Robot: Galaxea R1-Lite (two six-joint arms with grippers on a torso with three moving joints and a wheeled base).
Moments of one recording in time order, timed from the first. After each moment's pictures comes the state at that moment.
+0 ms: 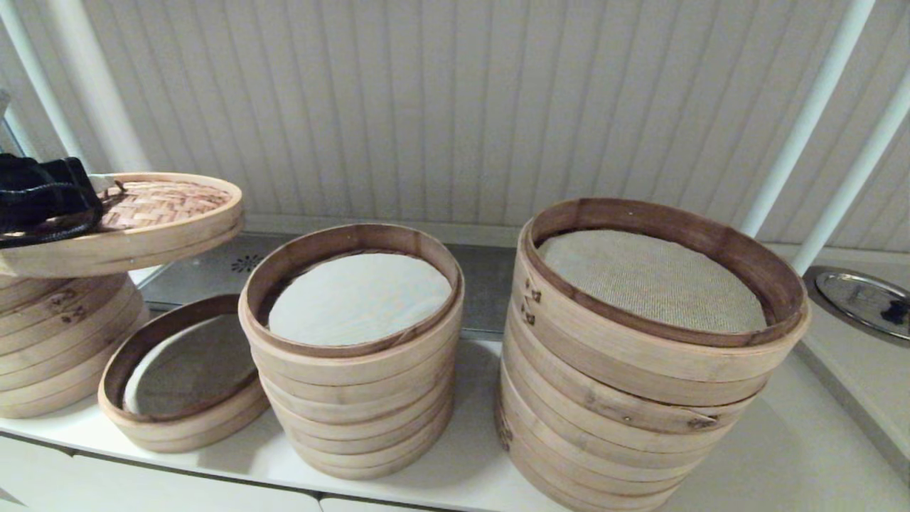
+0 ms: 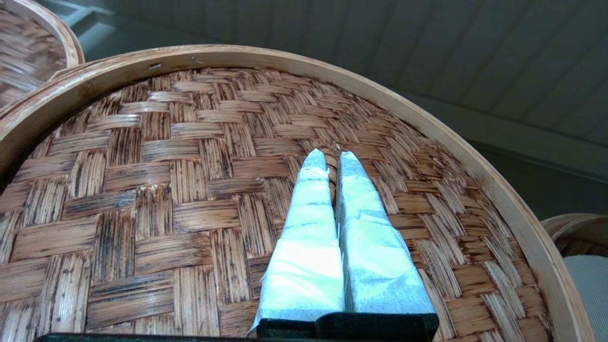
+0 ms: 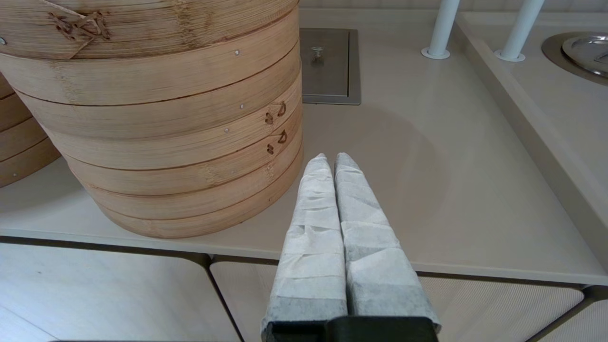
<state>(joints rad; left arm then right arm) 0.28 1.61 -1.20 -0.27 -0.28 -0.10 0.01 0.01 0.00 0.00 -0.01 0.05</state>
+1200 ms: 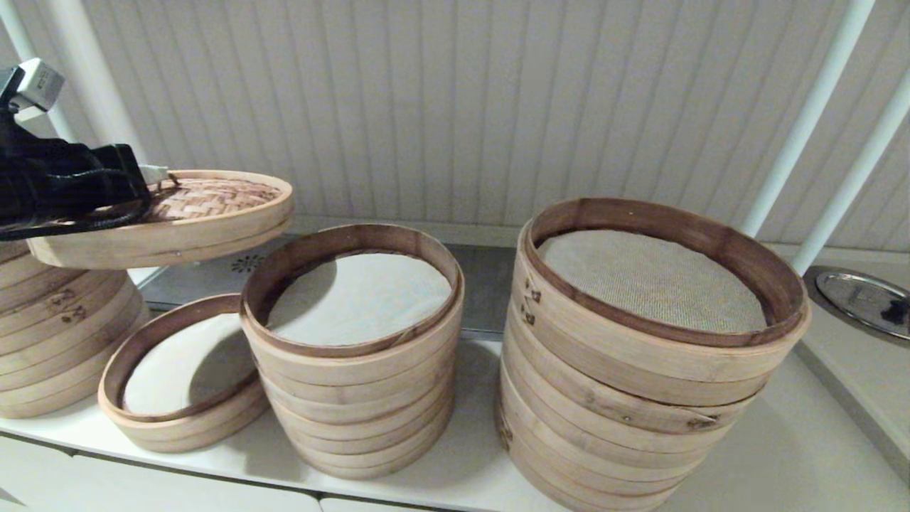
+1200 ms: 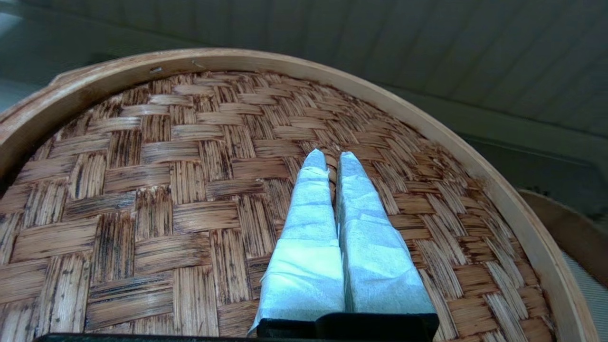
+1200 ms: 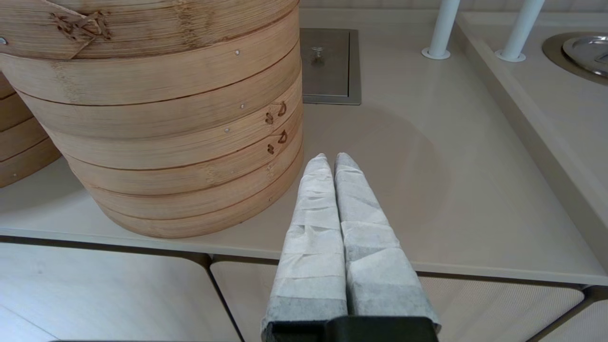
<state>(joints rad) 0.10 1.57 -1.23 -0.17 -0.22 -0.14 0.01 0.01 0.00 0.00 -0.01 0.05</state>
